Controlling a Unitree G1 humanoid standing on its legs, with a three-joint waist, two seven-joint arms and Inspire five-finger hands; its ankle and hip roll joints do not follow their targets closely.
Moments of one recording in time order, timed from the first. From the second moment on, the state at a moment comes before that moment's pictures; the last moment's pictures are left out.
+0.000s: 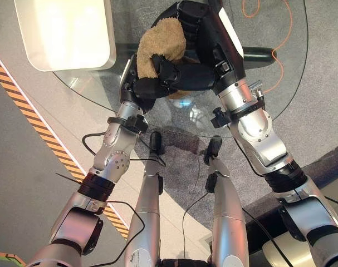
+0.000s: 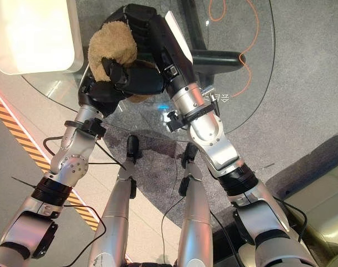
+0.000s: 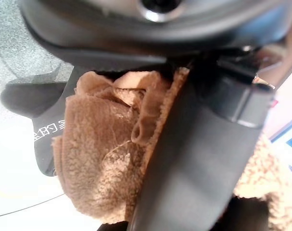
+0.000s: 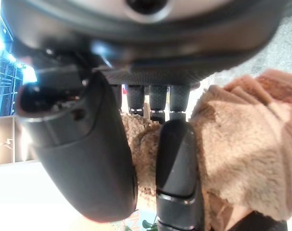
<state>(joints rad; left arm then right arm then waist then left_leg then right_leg) -0.70 0.44 -0.30 0.18 -1.07 -0.19 -0.04 -0.86 -0.47 0.42 0.02 0.32 -0.21 -0.09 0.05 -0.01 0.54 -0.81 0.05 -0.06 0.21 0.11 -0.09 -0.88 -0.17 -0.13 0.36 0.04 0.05</state>
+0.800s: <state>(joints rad) -0.70 0.43 -0.29 0.18 -1.11 -0.19 -0.06 -0.86 -0.47 0.42 0.02 0.31 -0.23 -0.09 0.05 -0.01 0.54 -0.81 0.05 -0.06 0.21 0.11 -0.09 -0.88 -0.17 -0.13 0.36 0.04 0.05</state>
